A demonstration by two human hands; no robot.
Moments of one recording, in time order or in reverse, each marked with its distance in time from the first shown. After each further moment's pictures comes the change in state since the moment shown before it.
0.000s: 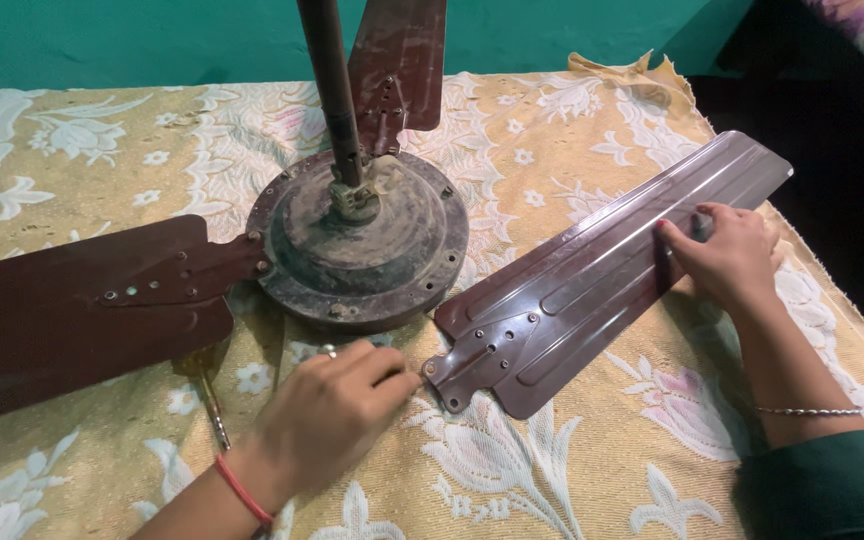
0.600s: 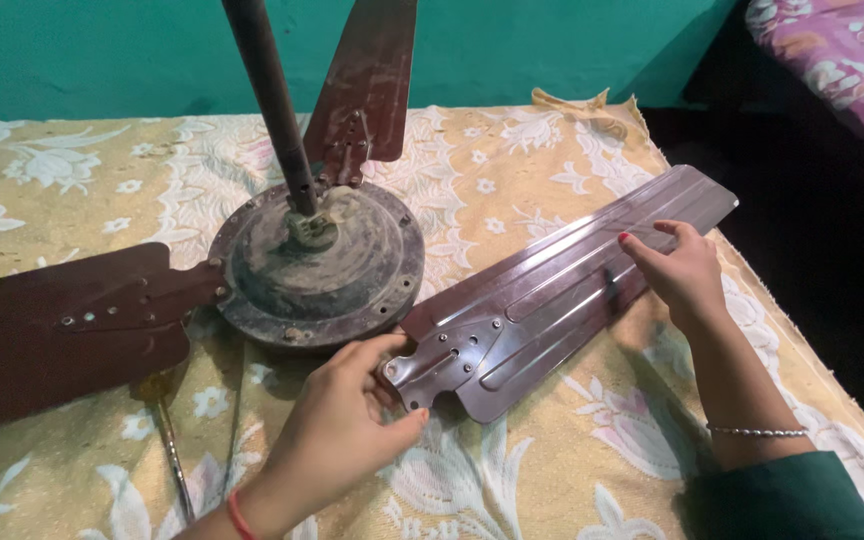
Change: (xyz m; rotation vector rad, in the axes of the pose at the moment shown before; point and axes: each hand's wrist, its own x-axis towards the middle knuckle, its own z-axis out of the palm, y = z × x) left_hand 0.037 0.030 0.032 -0.686 0.001 -0.711; right_hand -0.028 -0.035 -0.045 0.513 0.001 0.067
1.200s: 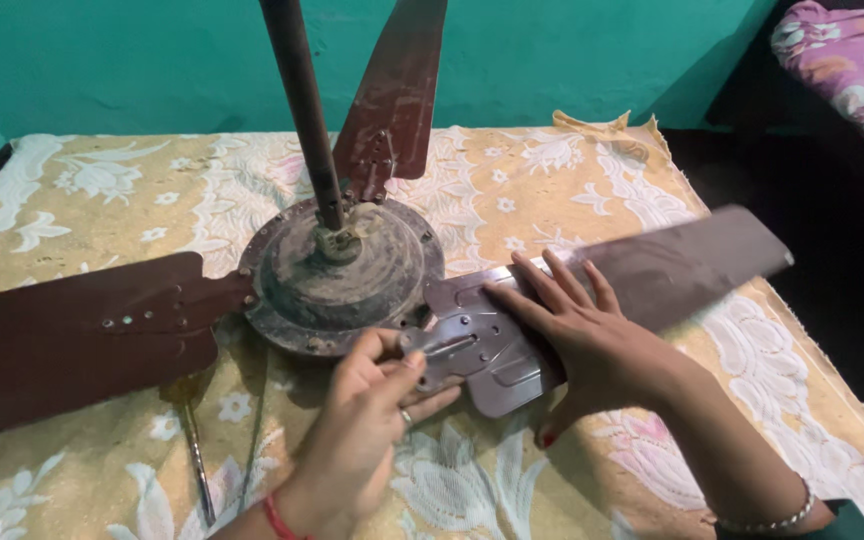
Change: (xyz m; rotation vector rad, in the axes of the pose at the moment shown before) left_hand 0.009 0.028 0.016 -1.011 0.121 -0.184; right_hand -0.114 -0.134 -0.008 -0.571 -0.742 -0.773
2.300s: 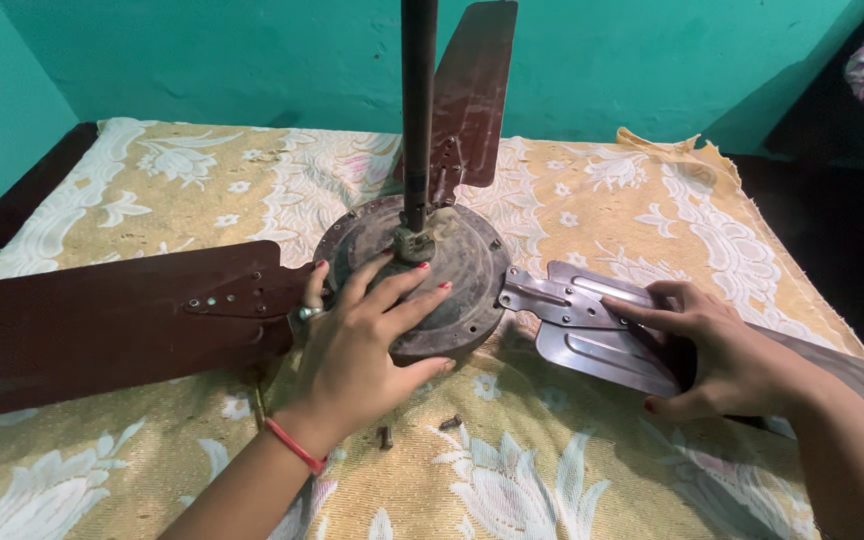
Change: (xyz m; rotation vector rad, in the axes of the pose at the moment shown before) left_hand 0.018 0.062 -0.061 1.629 0.095 0.912; right_hand -0.004 0.051 -0.008 0.212 -0.010 0.196
